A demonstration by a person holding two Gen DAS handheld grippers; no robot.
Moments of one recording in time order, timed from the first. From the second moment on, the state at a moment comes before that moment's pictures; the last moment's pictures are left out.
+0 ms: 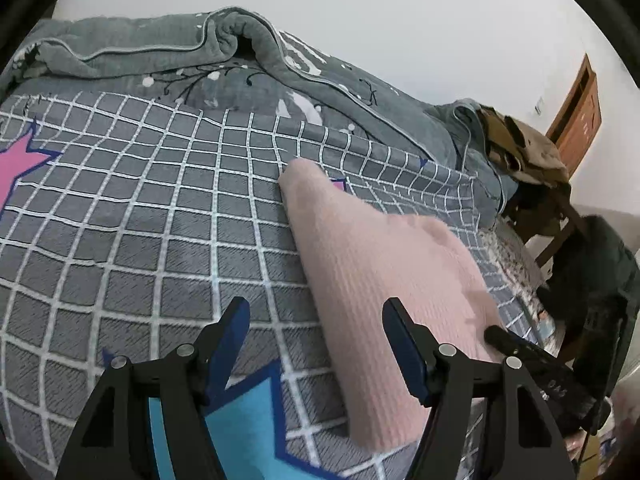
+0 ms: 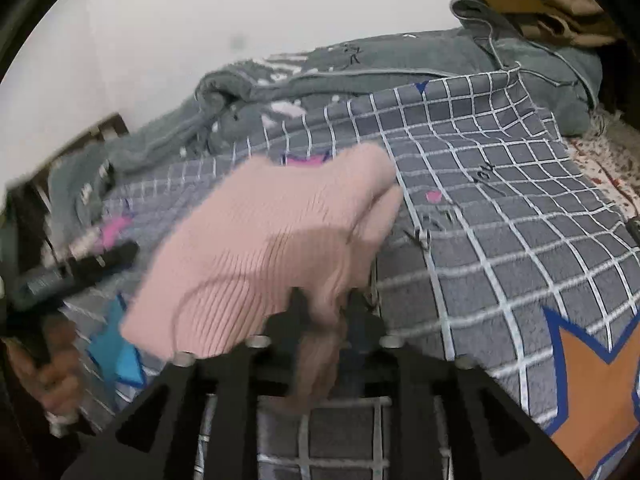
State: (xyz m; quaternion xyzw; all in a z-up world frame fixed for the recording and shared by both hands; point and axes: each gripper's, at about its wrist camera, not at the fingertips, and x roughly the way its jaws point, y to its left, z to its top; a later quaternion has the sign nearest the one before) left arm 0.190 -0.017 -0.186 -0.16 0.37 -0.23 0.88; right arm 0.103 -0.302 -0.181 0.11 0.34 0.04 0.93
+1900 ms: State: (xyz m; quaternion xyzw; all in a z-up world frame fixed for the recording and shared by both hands) left arm 0.233 -0.001 -0.185 -0.20 0.35 -0.23 0.89; right arm 0.204 -0.272 -0.180 0.21 0.35 0.17 0.90
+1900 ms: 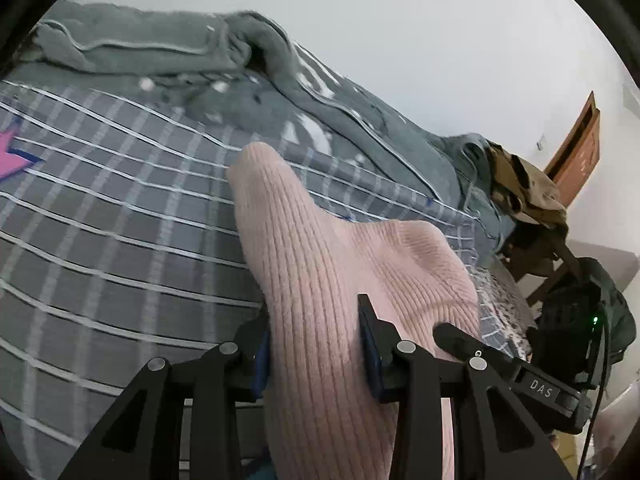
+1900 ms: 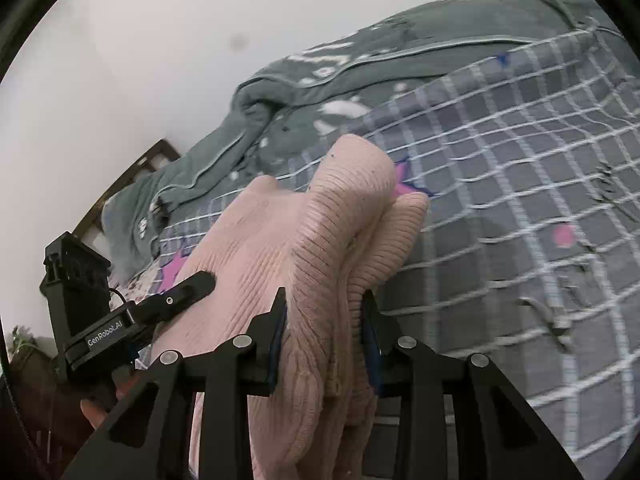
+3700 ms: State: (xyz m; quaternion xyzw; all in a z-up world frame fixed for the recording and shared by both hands) left arm 0.223 0.042 -0.188 -0.10 0.35 -0.11 0.92; right arm 0.208 -0.201 -0.179 0.10 0.33 0.10 0.93
